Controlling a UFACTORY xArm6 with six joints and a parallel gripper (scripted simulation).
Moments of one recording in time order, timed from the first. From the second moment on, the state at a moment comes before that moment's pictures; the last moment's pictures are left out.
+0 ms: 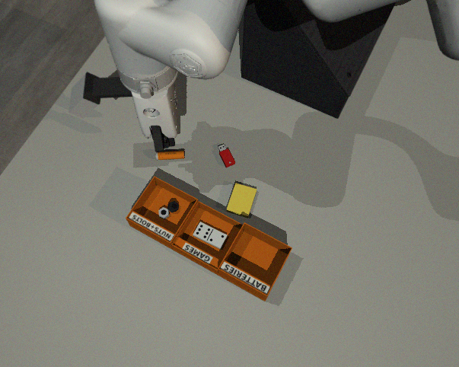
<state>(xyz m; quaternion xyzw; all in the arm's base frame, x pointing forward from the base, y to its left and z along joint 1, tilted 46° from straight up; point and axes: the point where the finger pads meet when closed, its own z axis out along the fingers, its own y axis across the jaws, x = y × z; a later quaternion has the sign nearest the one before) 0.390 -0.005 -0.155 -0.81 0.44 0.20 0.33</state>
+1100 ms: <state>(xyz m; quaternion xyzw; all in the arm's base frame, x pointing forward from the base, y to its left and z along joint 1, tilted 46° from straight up) 0.388 0.037 -0.195 -0.81 0.44 0.20 0.33</state>
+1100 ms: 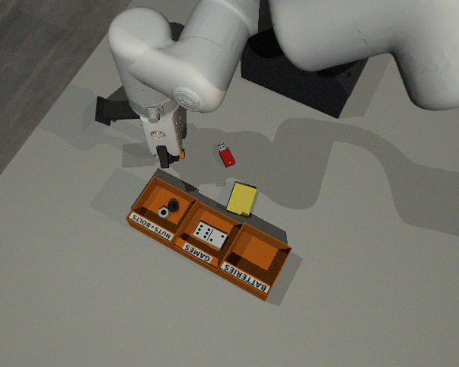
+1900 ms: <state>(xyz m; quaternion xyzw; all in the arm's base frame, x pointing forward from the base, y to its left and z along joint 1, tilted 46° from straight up) 0.389 0.048 -0.207 -0.81 0.44 0.20 0.33</state>
